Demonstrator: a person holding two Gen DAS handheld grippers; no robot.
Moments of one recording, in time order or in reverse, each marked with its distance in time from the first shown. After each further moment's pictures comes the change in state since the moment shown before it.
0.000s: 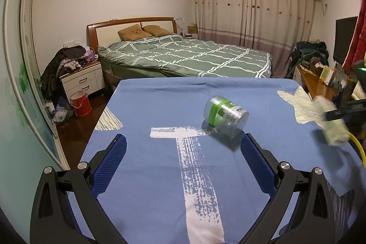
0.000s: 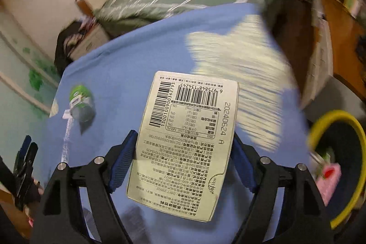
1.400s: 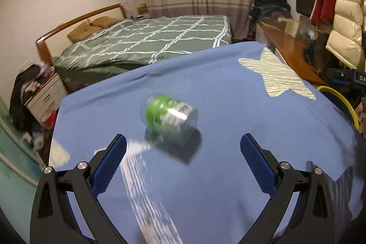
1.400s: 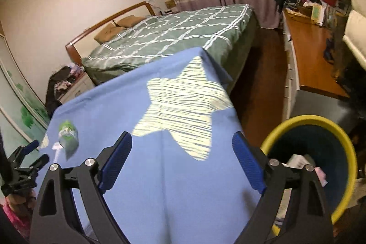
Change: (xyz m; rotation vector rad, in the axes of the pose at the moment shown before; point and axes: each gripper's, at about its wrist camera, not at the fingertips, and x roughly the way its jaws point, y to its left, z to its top) left arm 0.068 -0.067 0.035 0.283 0.167 -0.211; right arm -0.038 -0.052 -0.028 0.065 -0.328 -0.043
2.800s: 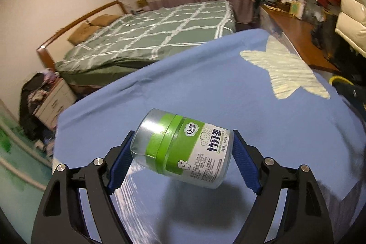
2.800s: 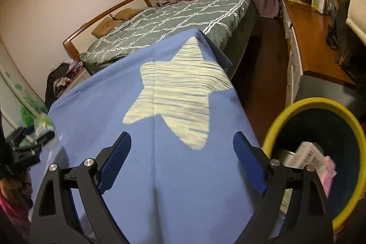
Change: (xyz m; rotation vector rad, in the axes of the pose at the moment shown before) left arm 0.029 -0.049 0.037 0.064 0.072 0.099; right arm 0.007 -0.006 -0.018 0.011 0.062 -0.006
